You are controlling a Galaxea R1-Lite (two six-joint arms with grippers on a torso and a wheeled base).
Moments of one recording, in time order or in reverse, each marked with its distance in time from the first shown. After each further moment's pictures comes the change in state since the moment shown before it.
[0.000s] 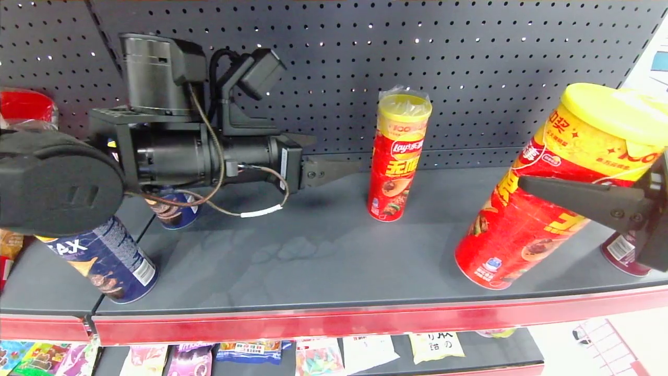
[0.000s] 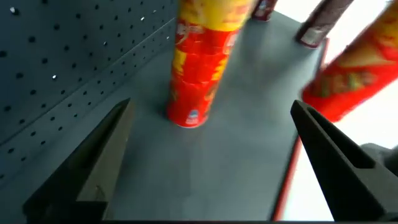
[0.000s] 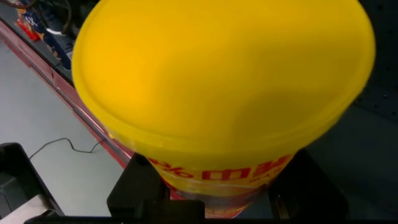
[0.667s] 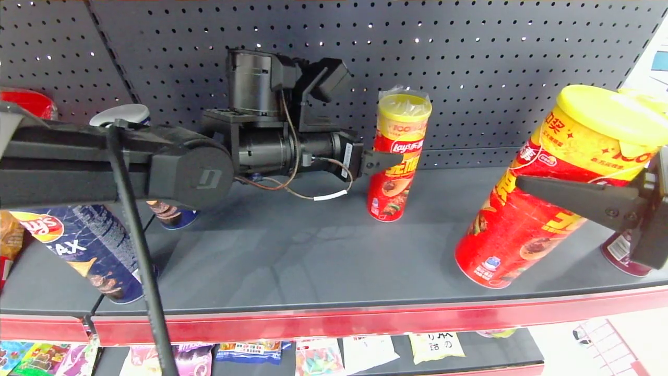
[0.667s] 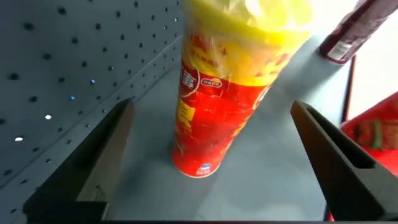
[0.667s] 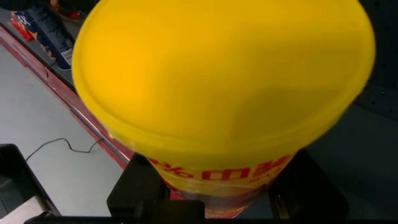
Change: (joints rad) left arm -0.081 0.241 -0.266 0.003 0.093 0.006; right arm -0.007 0.007 0.000 0.000 -0.005 0.000
